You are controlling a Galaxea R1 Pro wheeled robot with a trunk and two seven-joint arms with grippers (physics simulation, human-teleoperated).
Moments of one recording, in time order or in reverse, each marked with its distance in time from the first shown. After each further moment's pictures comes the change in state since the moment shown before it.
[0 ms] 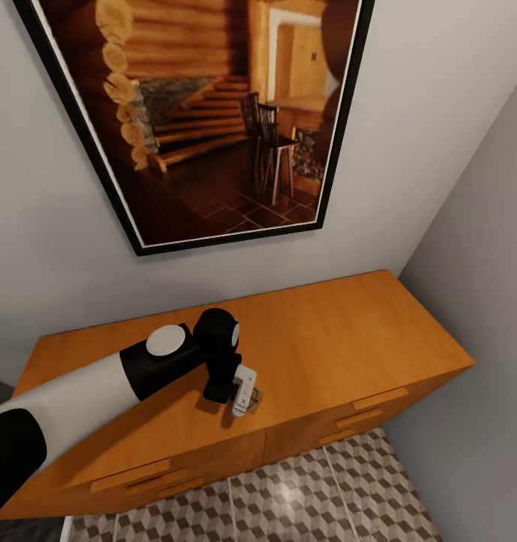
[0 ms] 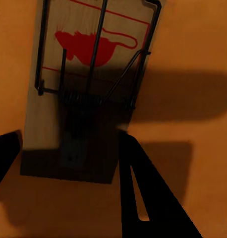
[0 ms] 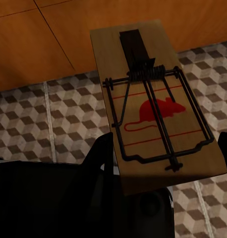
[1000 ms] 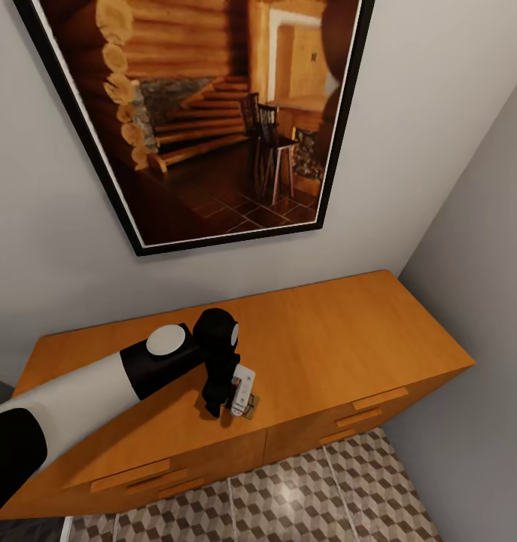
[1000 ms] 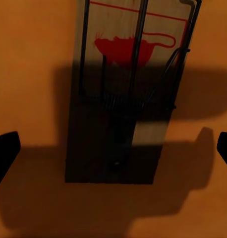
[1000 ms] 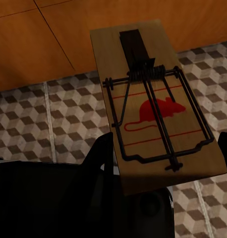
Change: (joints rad) left arm 0.000 0.000 0.000 0.019 -0.001 -0.001 0.000; right arm 0.000 0.000 0.000 0.000 0.000 0.000 0.000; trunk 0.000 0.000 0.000
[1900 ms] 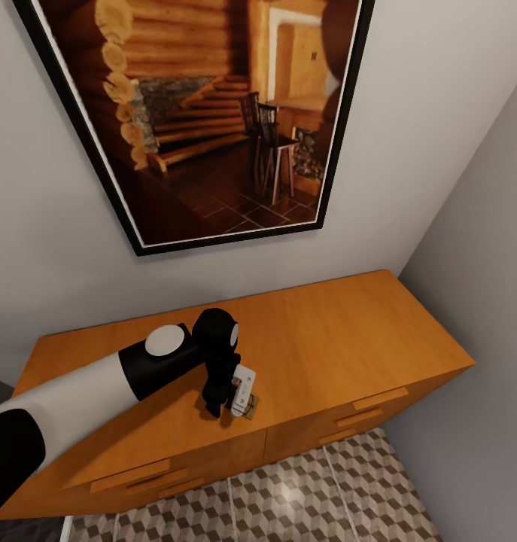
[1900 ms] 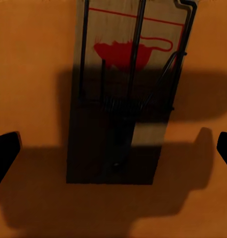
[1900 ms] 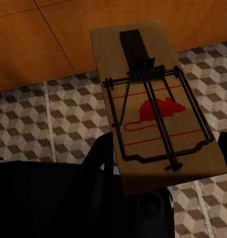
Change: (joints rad) left arm 0.001 0.005 0.000 -0.018 0.002 0.000 0.000; right arm 0.000 0.000 0.000 0.000 0.000 0.000 0.000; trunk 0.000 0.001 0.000
